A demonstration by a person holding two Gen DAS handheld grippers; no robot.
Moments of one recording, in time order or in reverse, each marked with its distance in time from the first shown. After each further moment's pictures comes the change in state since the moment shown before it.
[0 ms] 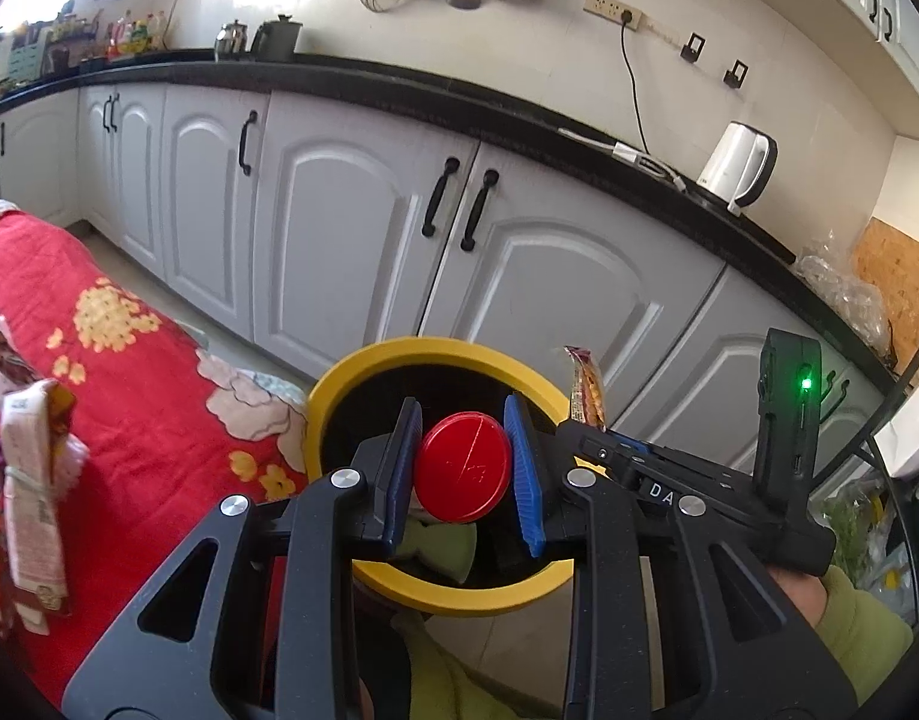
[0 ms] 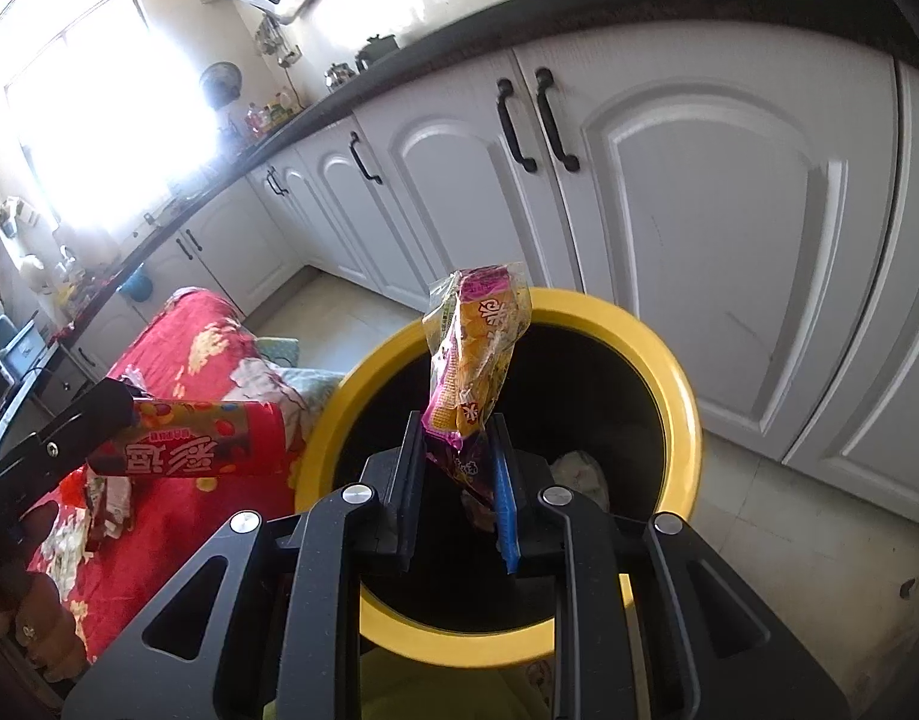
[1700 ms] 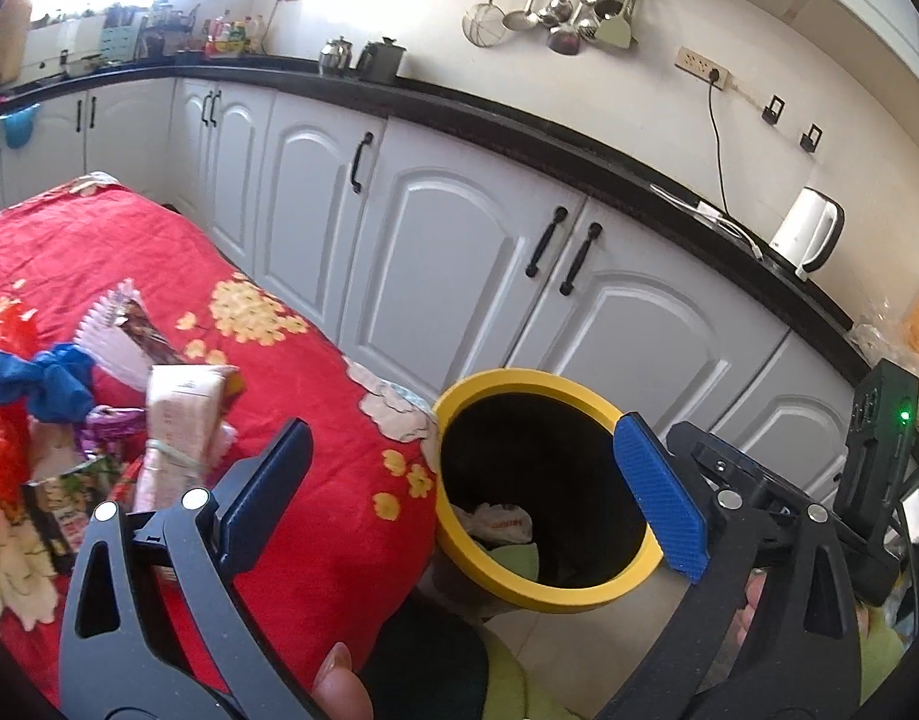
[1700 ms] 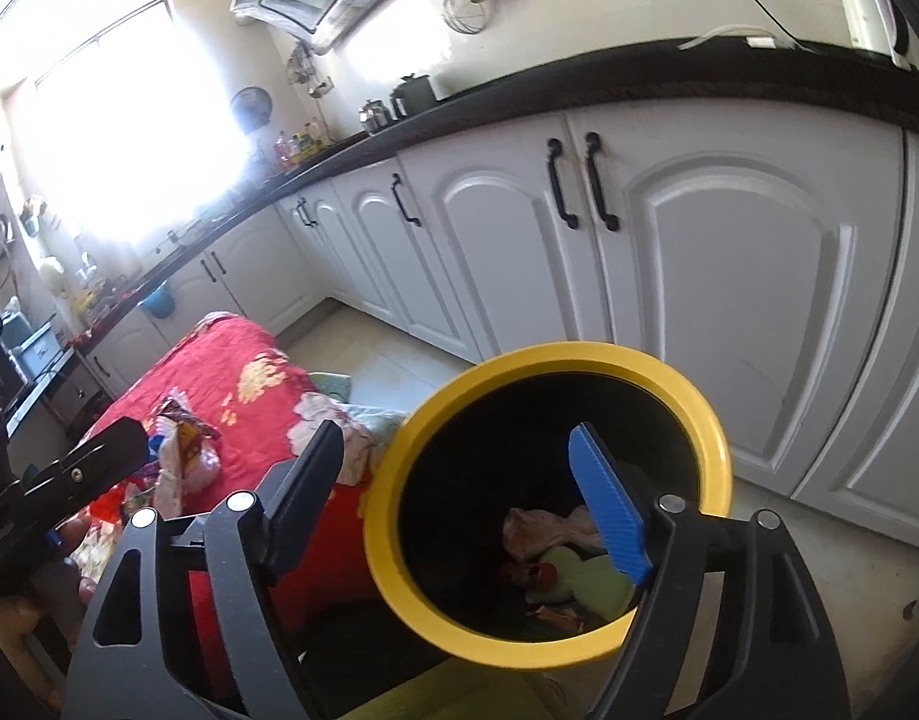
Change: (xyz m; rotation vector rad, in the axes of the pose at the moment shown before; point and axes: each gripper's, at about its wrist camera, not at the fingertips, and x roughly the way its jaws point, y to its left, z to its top) left arm -0.058 0.054 0.003 -0.126 -0.094 0.175; right arm -0.034 0.056 0.010 -0.071 -0.113 0.041
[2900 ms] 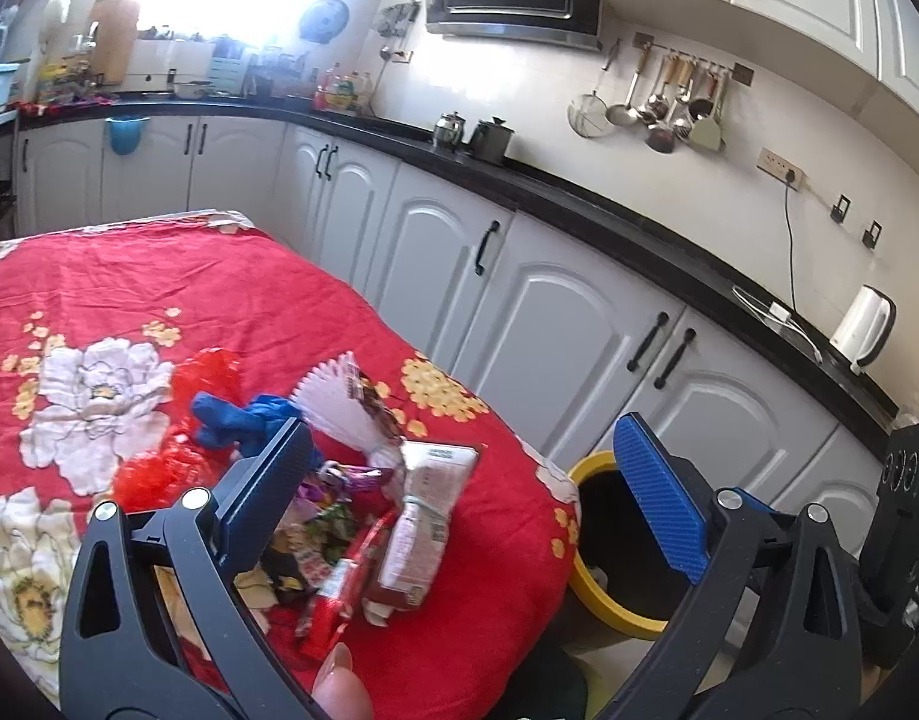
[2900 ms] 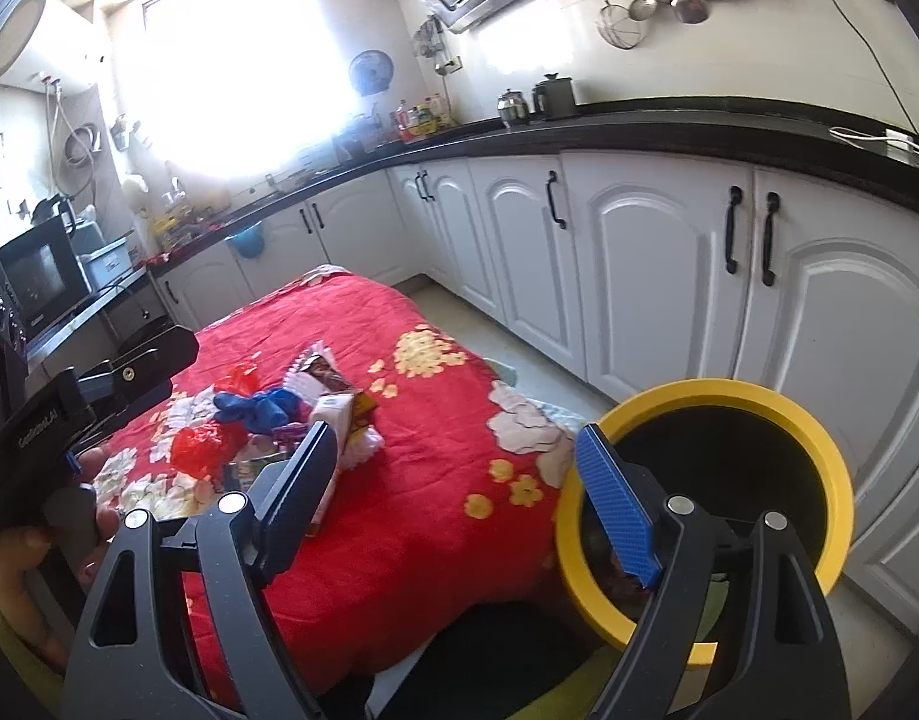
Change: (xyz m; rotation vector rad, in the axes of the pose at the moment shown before) left arm -0.090 0.089 0.016 -0.116 -0.174 0.172; right arm 0.008 0.132 -0.008 -0.214 0.021 0.157
